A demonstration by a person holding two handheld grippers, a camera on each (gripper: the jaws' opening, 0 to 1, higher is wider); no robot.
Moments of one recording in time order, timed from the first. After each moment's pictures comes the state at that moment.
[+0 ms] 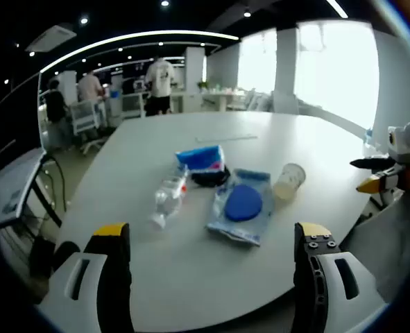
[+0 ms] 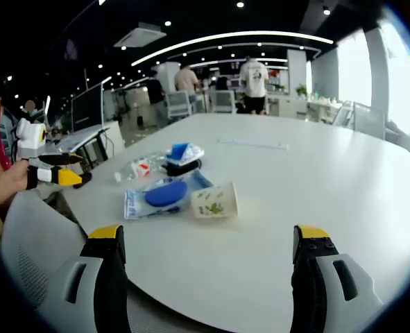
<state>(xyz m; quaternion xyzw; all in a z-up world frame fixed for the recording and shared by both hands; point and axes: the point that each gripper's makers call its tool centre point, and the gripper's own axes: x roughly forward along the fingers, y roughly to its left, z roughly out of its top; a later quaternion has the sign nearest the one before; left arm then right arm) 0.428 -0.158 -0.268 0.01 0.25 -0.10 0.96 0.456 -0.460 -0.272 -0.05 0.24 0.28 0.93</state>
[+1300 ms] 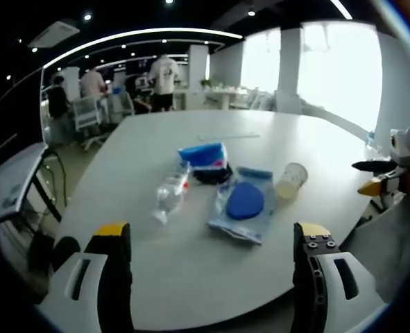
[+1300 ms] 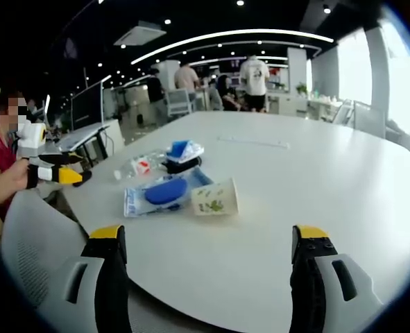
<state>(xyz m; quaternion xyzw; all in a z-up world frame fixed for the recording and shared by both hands) 0.426 -0.154 -0.271 0.00 0.25 -0.09 0.96 0.453 -0.459 -0.276 -0.05 0.25 0.28 0.93</state>
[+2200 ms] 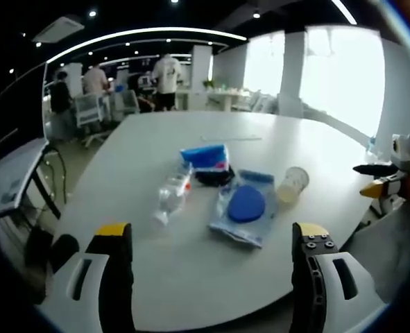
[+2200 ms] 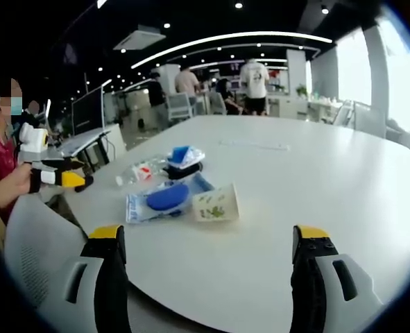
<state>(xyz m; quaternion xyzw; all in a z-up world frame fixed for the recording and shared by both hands) 0.430 -0.151 -0.270 -0.02 0.25 -0.08 0.96 0.458 -0.460 -0.268 -0.04 0.24 0.29 0.93</state>
